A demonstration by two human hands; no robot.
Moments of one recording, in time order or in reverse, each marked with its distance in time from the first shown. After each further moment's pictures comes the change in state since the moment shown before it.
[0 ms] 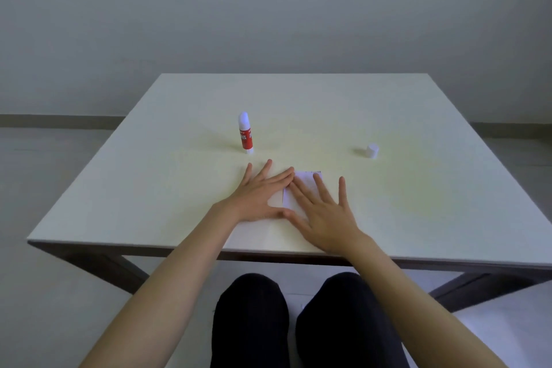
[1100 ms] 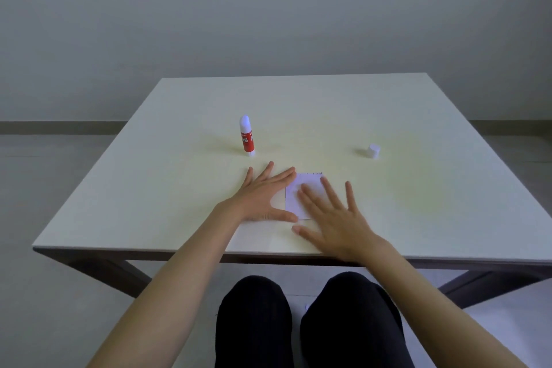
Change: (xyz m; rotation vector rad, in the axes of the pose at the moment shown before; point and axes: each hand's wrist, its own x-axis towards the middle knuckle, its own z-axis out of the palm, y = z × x) left_hand 0.005 -0.006 0.001 -0.078 -0.021 -0.024; right_hand -0.022 0.004 -0.017 -0.031 -0.082 -0.044
